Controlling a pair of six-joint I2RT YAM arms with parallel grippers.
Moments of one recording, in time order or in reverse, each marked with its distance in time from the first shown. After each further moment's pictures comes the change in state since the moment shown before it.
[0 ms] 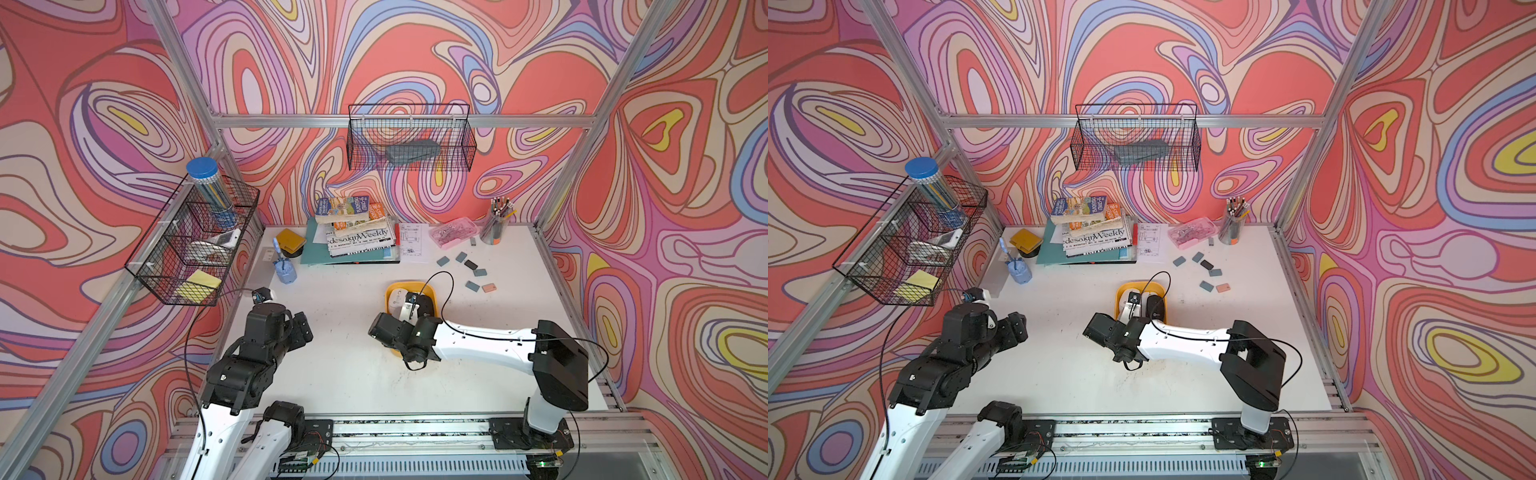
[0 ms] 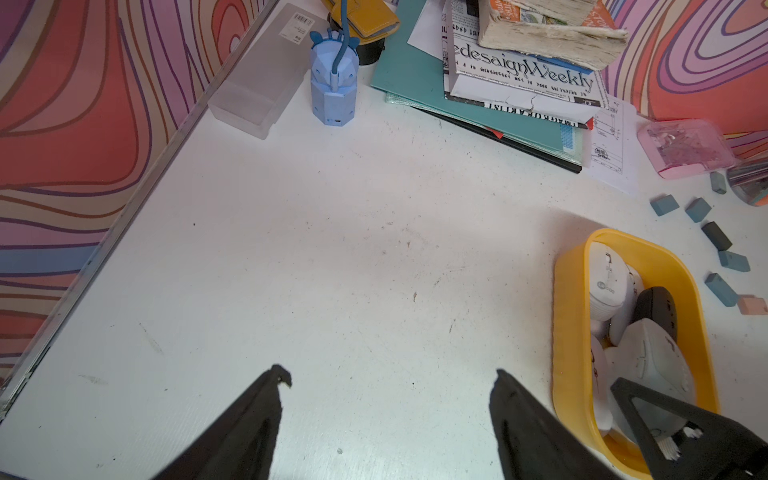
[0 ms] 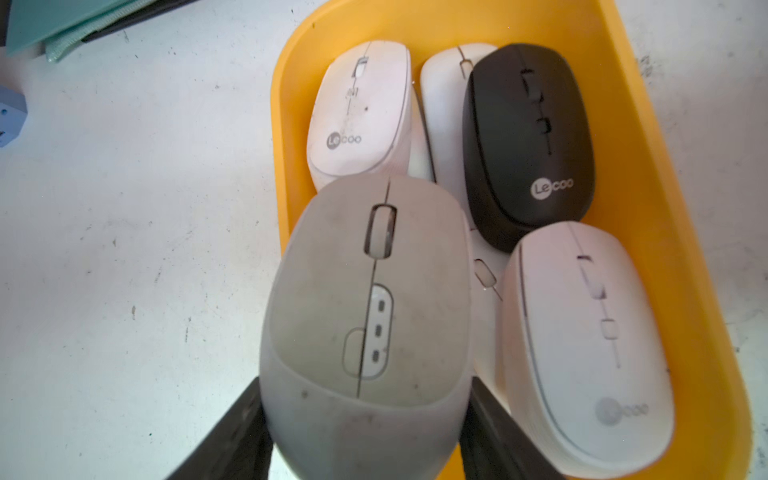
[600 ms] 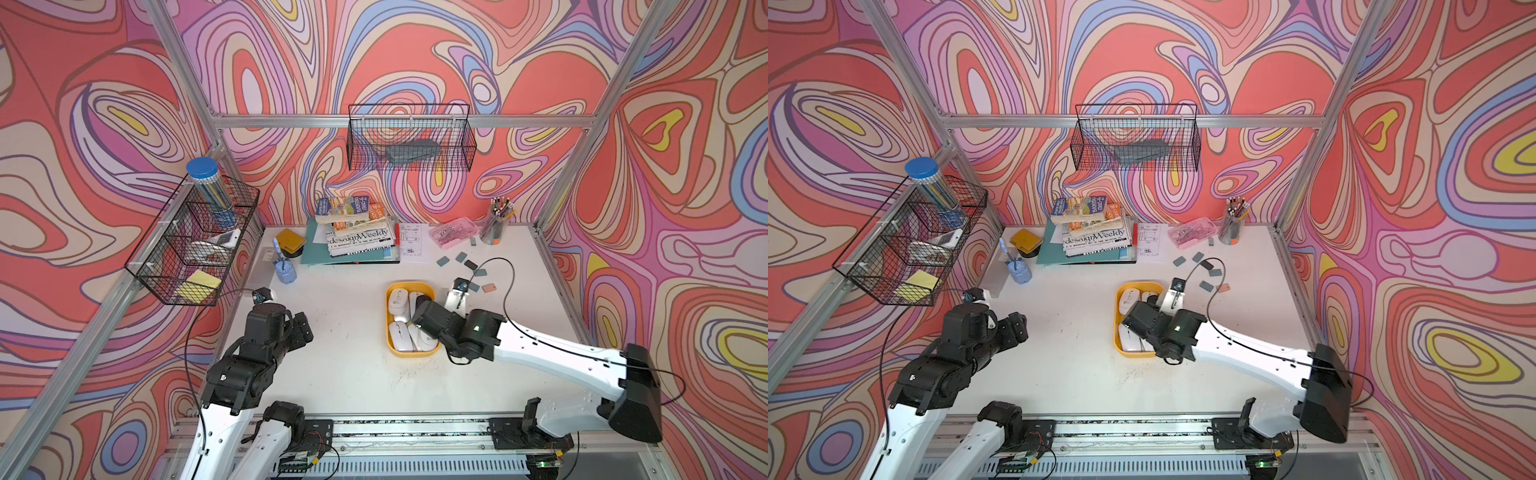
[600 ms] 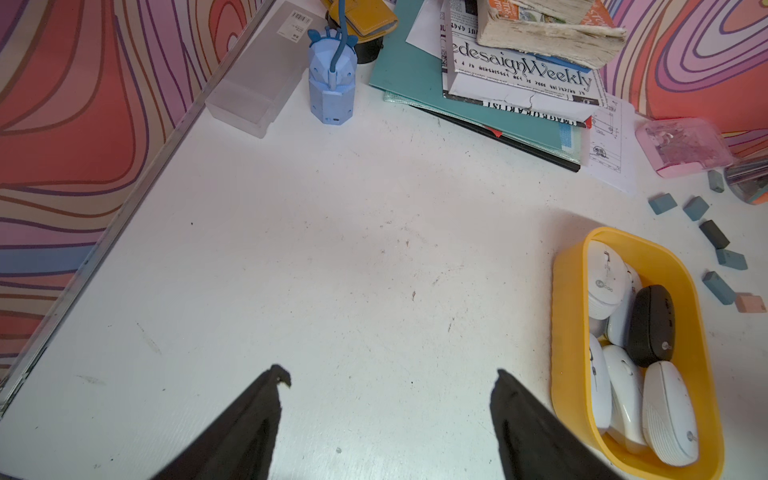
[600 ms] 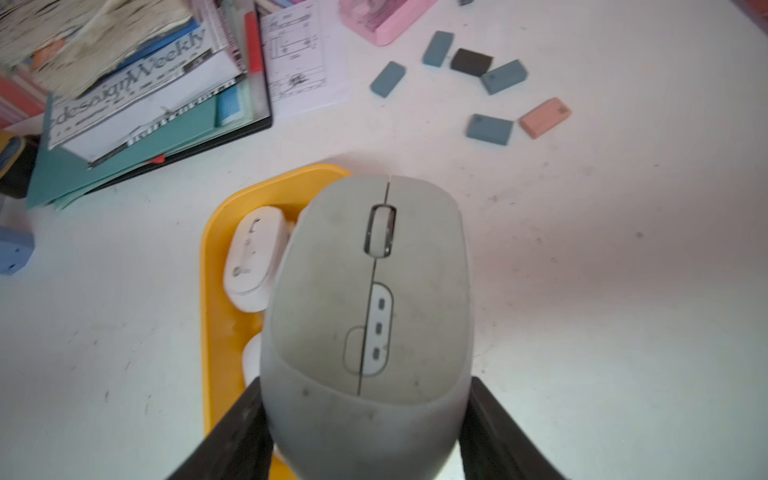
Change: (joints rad) left arm 0.000 0.000 -0.002 0.000 0.007 0.000; right arm -0.147 -0.443 -0.195 -0.211 0.154 -0.024
